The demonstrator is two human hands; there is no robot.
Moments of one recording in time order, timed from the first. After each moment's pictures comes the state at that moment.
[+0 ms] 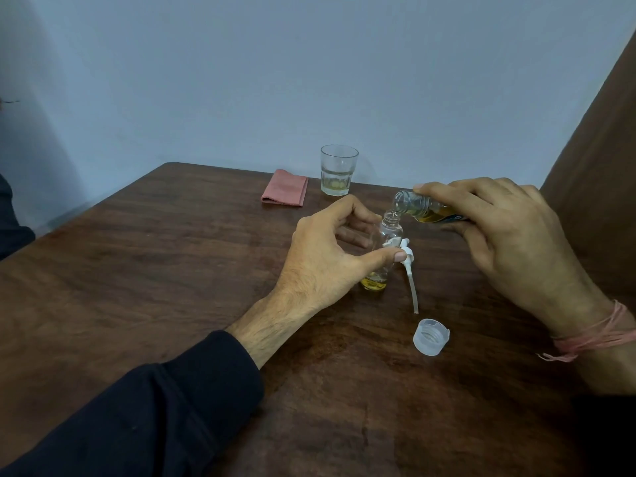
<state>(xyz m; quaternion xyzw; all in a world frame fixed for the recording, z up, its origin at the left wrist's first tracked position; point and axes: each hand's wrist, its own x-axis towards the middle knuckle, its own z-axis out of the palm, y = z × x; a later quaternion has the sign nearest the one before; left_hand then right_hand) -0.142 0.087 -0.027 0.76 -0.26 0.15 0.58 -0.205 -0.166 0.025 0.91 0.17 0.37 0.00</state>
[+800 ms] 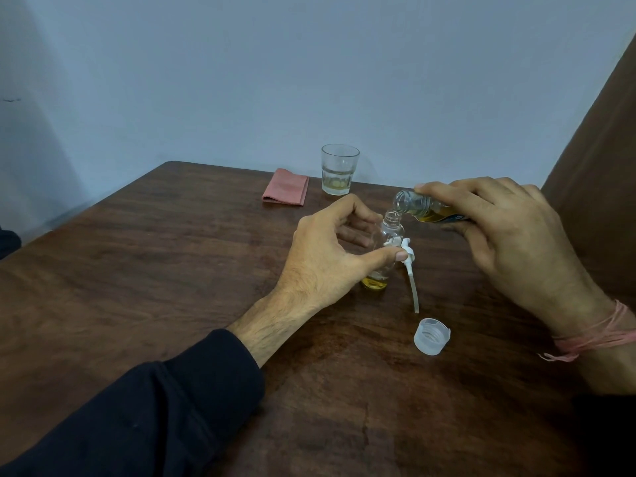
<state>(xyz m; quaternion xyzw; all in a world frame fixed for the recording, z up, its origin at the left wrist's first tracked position) -0.142 0.087 -0.027 0.75 -0.26 0.15 0.58 -0.205 -0.166 0.024 0.91 0.17 0.37 0.00</state>
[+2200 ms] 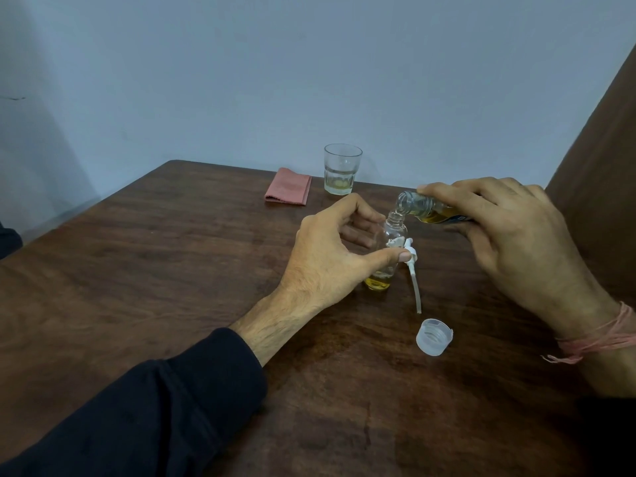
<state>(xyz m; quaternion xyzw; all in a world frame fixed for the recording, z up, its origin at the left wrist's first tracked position) -0.143 0.086 -0.027 0.76 -0.26 0.16 0.58 -0.206 -0.166 0.025 0.91 0.18 0.36 0.01</state>
